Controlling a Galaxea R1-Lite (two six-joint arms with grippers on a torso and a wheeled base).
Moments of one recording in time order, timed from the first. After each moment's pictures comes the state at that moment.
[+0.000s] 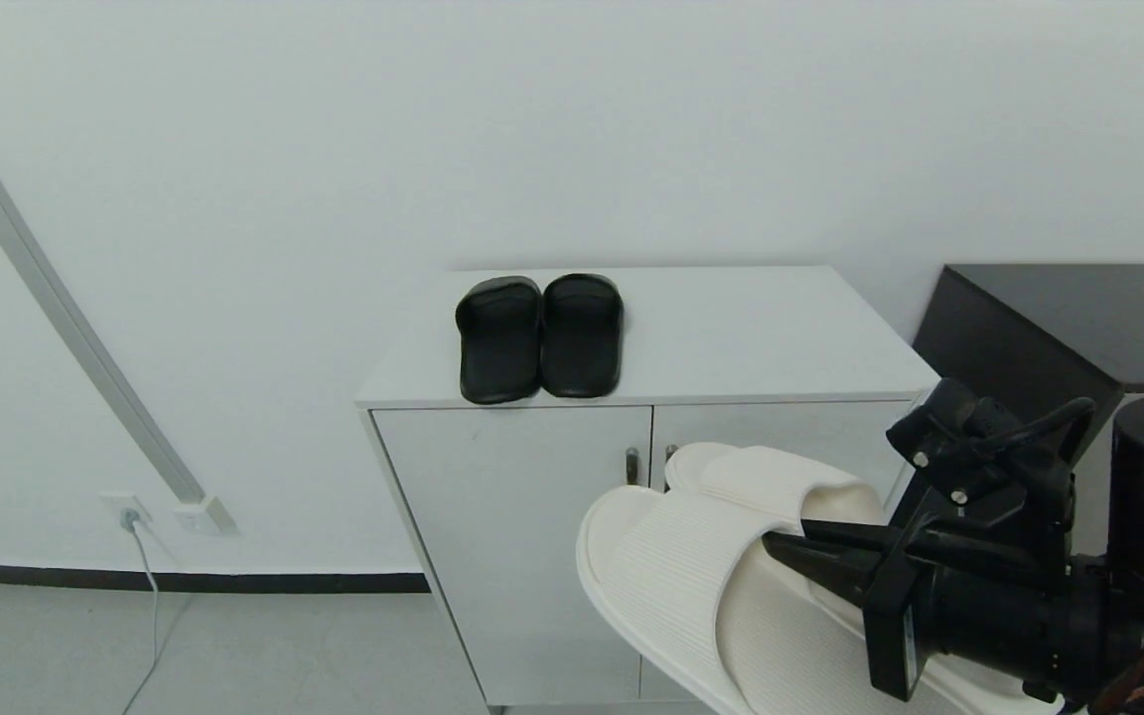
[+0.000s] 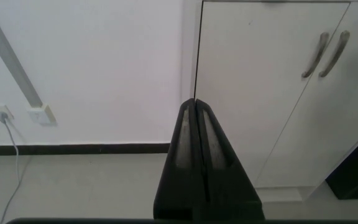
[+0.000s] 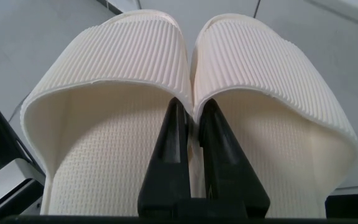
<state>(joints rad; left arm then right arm) 0.00 0.00 0.00 0.00 0.02 -0.01 0.85 1.40 -0.61 -0.50 -0.04 0.03</state>
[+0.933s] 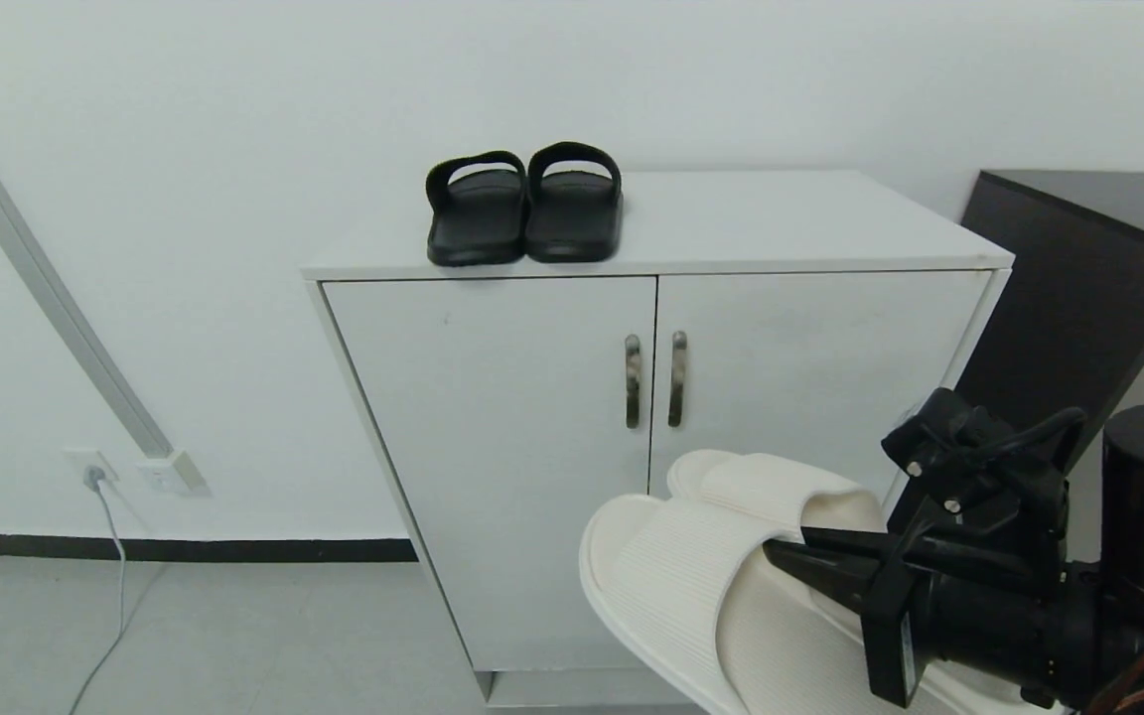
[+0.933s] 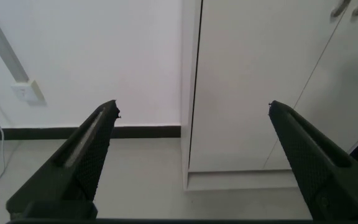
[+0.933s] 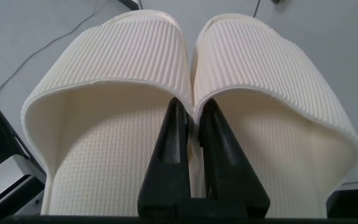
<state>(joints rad) 0.00 0.00 0.00 0.00 0.02 -0.01 0.85 1.40 -0.60 -0.50 -0.04 0.03</state>
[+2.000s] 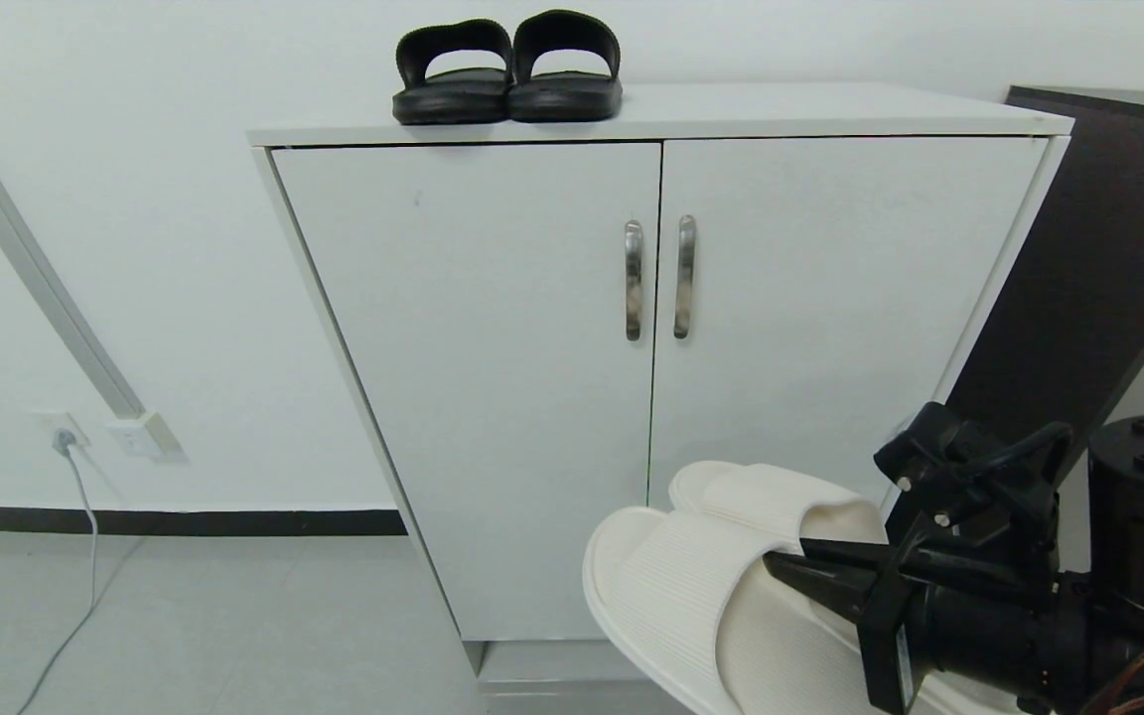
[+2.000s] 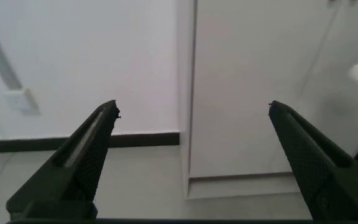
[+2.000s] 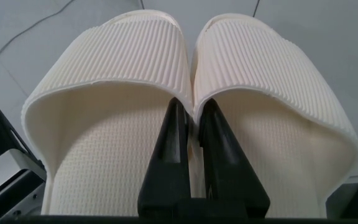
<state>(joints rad) -0.01 0.12 -0.16 0.00 -0.04 0.02 0.85 1.41 -0.58 -0.50 -0.04 0.03</state>
